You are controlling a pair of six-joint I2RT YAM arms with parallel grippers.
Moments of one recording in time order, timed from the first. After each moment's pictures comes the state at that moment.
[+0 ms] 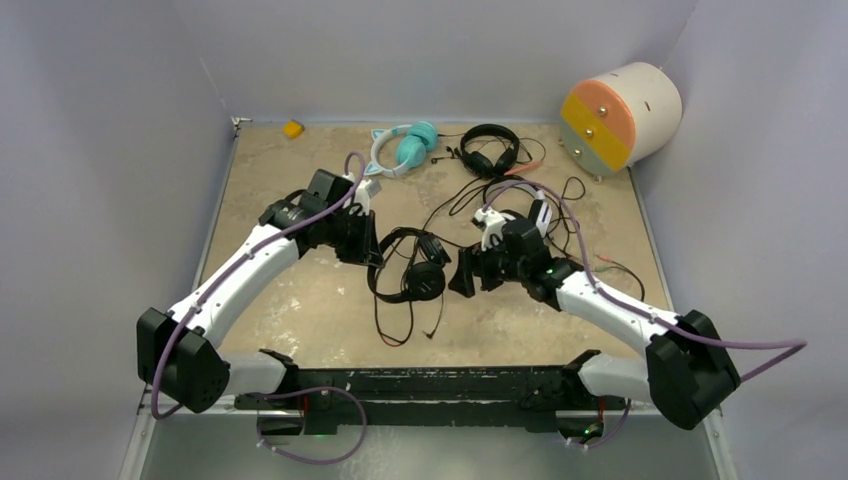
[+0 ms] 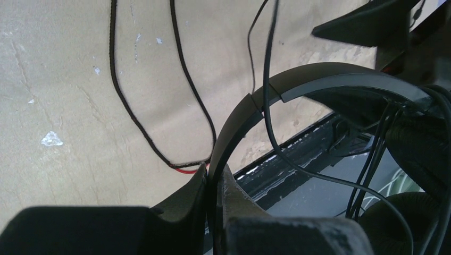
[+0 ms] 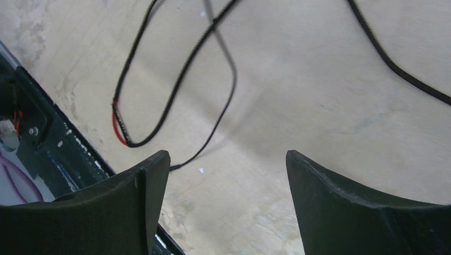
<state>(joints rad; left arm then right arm) -0.46 1.30 1.12 -0.82 0.40 -0.41 0.55 1.21 0.63 -0.13 -0.37 0.27</state>
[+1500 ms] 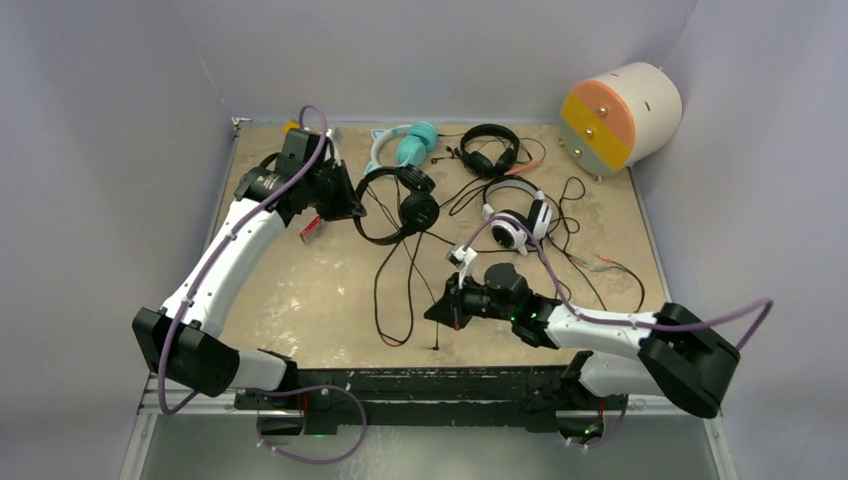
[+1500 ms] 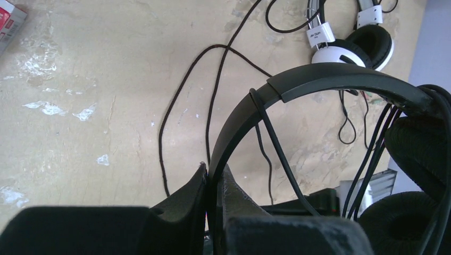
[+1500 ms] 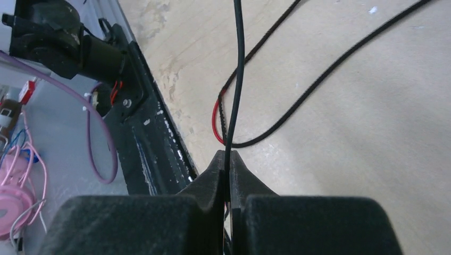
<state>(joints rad) -0.35 1.37 1.42 -0.89 0.18 -0.60 0.90 1.26 0.38 0.48 -0.37 0.52</state>
